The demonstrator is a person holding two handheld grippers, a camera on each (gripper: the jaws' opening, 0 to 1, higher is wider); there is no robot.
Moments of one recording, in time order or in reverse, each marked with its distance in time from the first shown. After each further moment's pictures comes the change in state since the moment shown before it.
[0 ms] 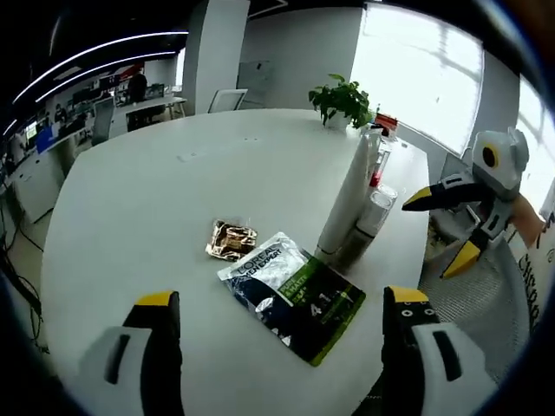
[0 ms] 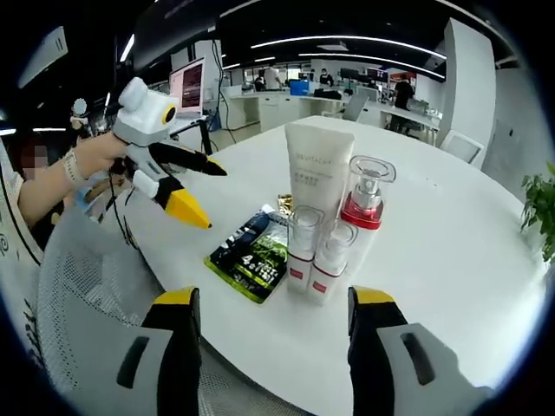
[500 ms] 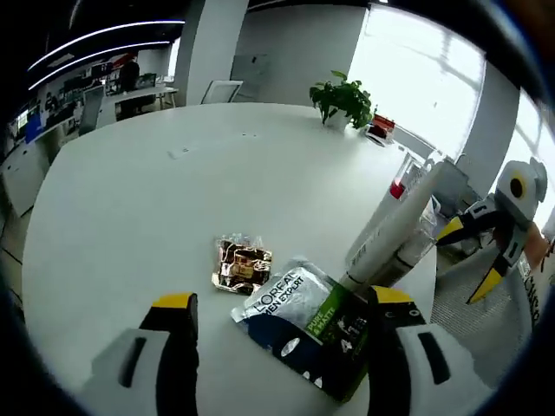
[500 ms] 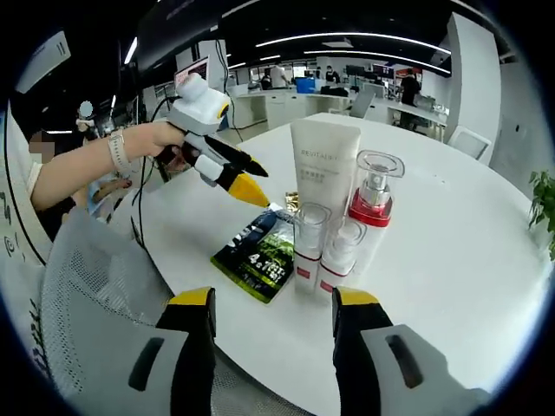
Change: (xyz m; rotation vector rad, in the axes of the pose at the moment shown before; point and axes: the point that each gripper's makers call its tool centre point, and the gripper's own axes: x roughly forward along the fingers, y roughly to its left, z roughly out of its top) left arm 0.048 0.039 0.025 -0.038 0.012 -0.056; right arm 0.005 0.004 -0.001 0.012 0.006 0.050
